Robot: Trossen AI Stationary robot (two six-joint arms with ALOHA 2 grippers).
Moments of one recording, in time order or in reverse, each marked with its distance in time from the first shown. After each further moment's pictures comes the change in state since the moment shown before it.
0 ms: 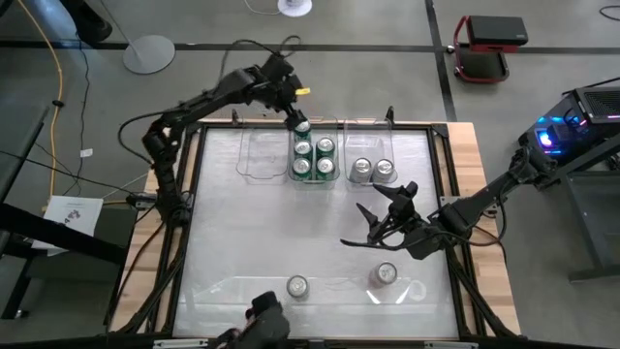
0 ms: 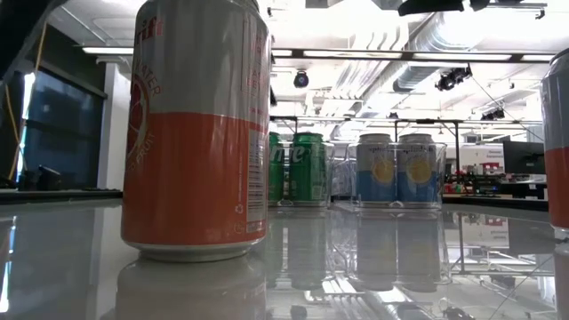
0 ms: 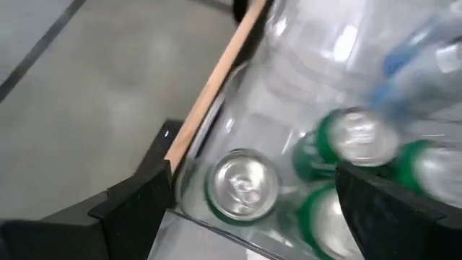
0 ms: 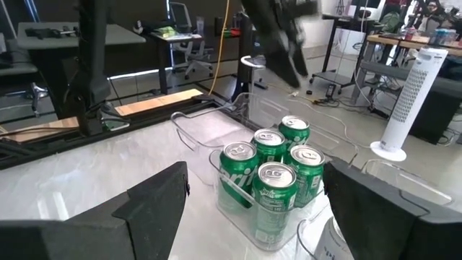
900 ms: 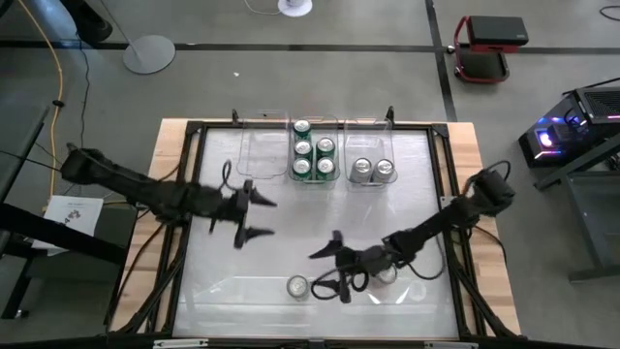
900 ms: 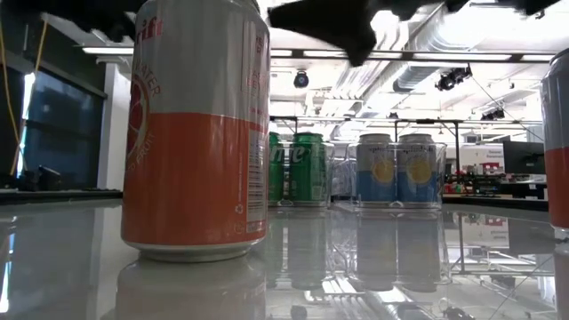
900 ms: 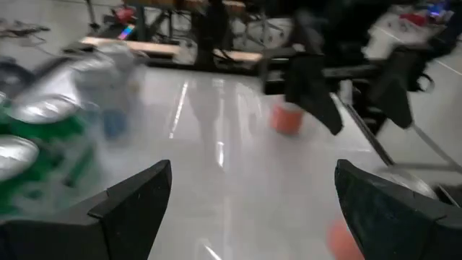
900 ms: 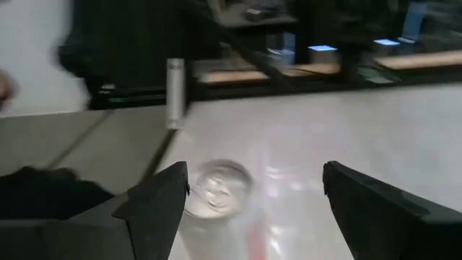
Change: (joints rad) left arm -0.930 -0.939 -1.306 0.977 -0.329 -0.382; right arm -0.074 0.540 0.000 0.846 -0.871 -0.266
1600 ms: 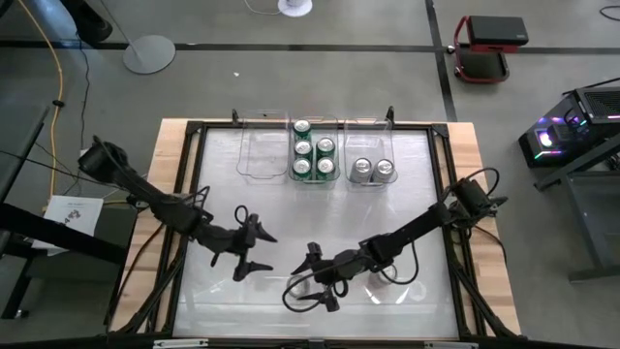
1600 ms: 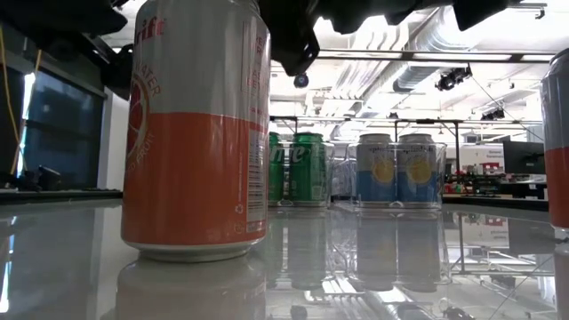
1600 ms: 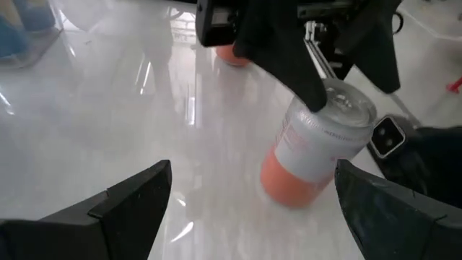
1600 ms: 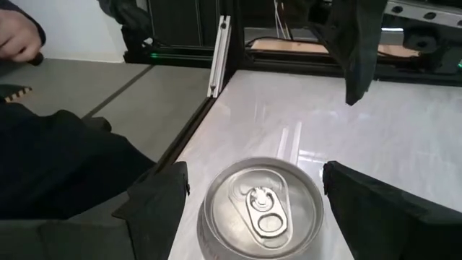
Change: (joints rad) left arm -0.293 0.274 -0.016 0.108 -0.135 -0.197; right arm -0.054 0.191 0.212 -0.098 -0.266 -0.112
